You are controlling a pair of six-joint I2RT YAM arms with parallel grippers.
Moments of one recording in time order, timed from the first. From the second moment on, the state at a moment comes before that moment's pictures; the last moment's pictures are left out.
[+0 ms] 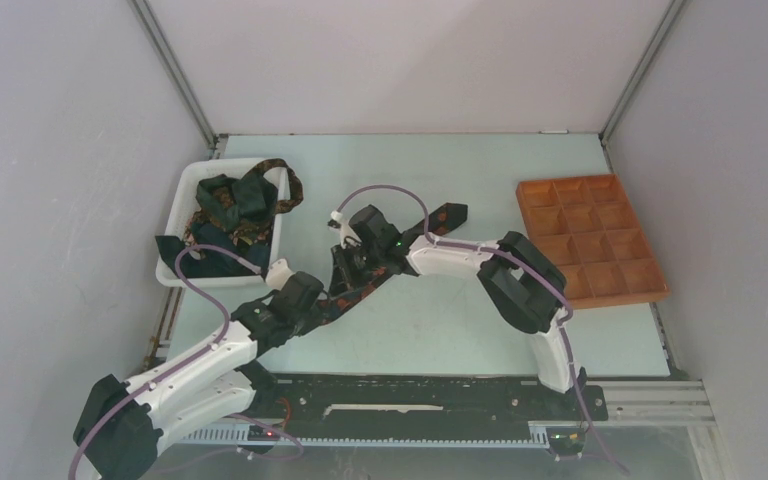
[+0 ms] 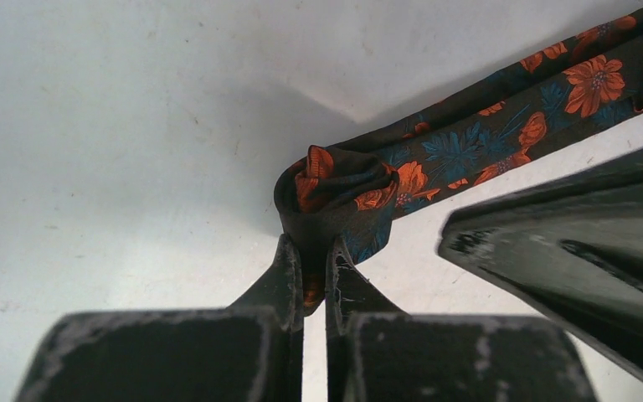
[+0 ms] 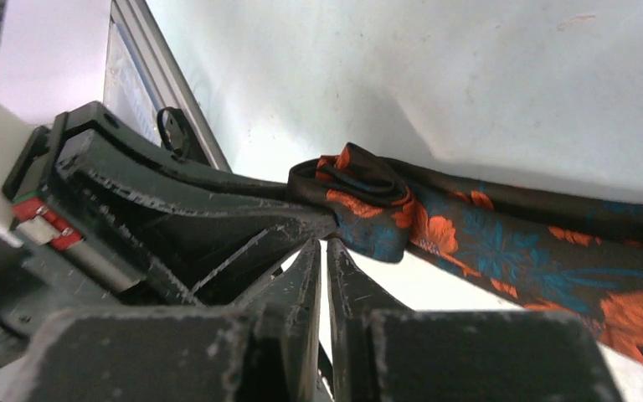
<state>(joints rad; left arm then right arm) -0.67 0.86 0.42 -0.56 -0.35 -1.12 0.91 2.06 1.41 -0.09 -0.58 0.62</state>
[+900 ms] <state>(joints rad) -0.66 0.83 0.43 -0.63 -0.35 -1.12 0.94 2.22 1.50 -0.11 -0.57 0.62</state>
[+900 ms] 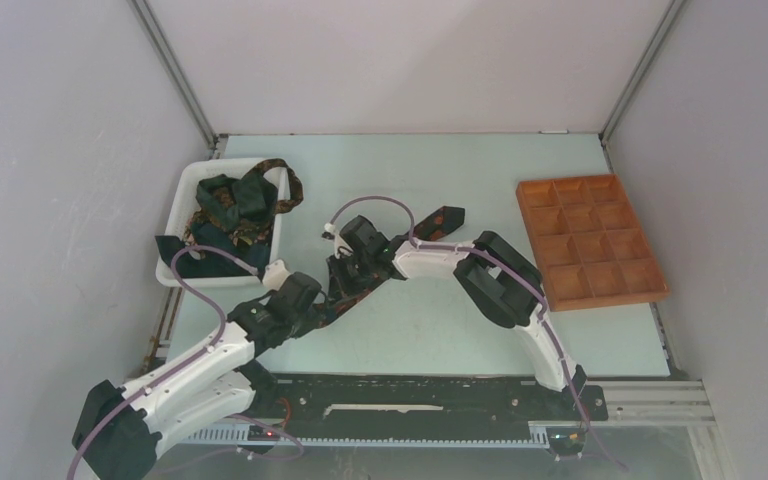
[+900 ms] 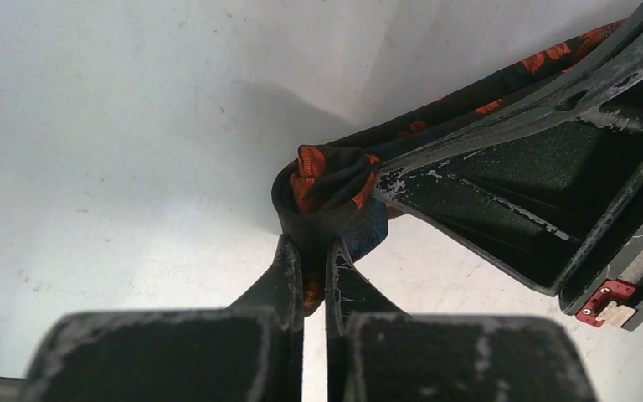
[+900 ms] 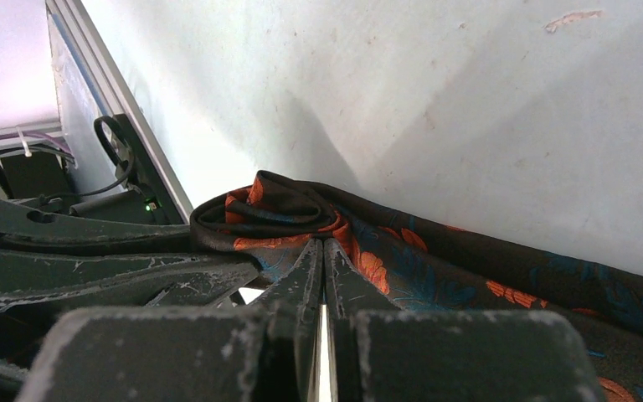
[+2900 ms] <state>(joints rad) -0.66 1.29 0.78 -0.87 -0.34 -0.93 0.99 2.23 1.45 -0.05 -0.57 0.70</state>
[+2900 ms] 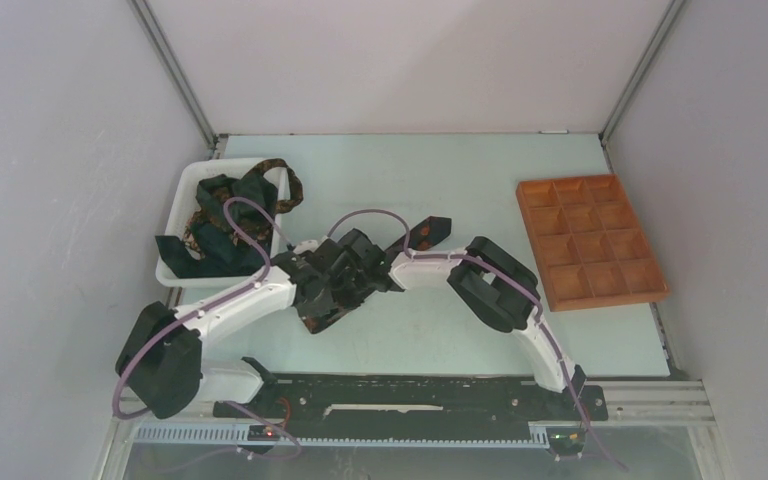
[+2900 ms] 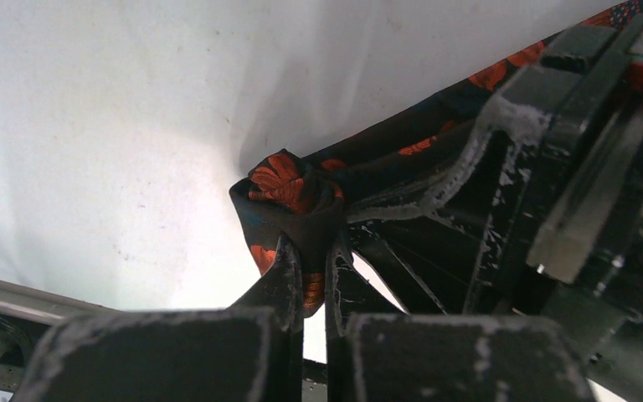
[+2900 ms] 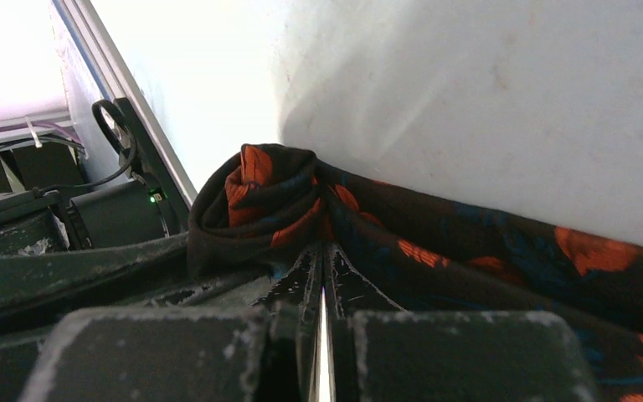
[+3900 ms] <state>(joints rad) -0.66 1.38 0.80 -0.76 -0.29 -0.90 0.84 2.15 1.35 -0.10 -0.57 0.70</state>
